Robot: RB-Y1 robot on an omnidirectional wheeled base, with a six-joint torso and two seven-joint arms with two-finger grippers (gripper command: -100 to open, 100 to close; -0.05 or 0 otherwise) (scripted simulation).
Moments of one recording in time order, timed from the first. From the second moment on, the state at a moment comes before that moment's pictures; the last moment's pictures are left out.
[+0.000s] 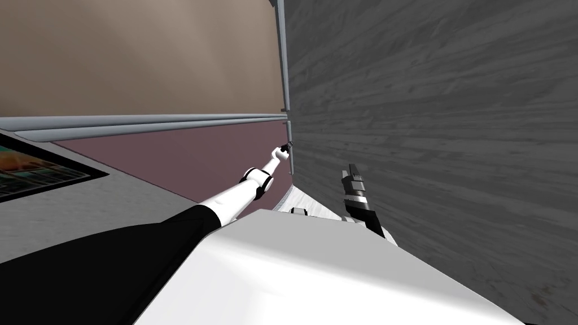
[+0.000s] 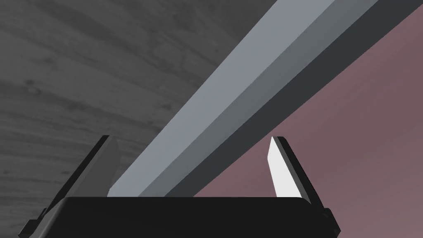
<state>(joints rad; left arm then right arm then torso) -1.09 0.21 -0.16 -0.75 -0.16 0.24 -0.31 0.55 -0.03 0.03 -2.21 0.05 -0.37 0.10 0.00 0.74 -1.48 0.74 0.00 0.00</state>
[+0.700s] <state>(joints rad) -1.11 0.20 -0.18 -0.71 -0.15 0.21 -0.31 0.55 -0.03 0.03 -2.21 0.05 -0.37 0.10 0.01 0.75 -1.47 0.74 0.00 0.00</state>
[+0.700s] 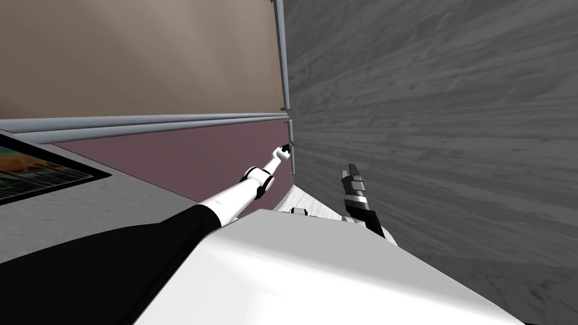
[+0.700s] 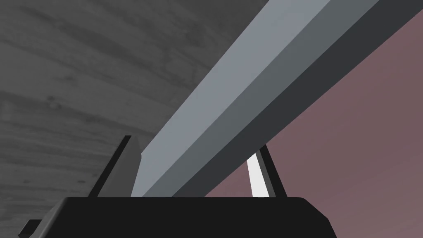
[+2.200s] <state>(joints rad) -1.15 0.04 -0.32 -0.76 -0.09 0.26 -0.32 0.55 -0.03 0.03 -2.21 0.05 -0.37 0.10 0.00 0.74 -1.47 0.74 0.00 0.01</state>
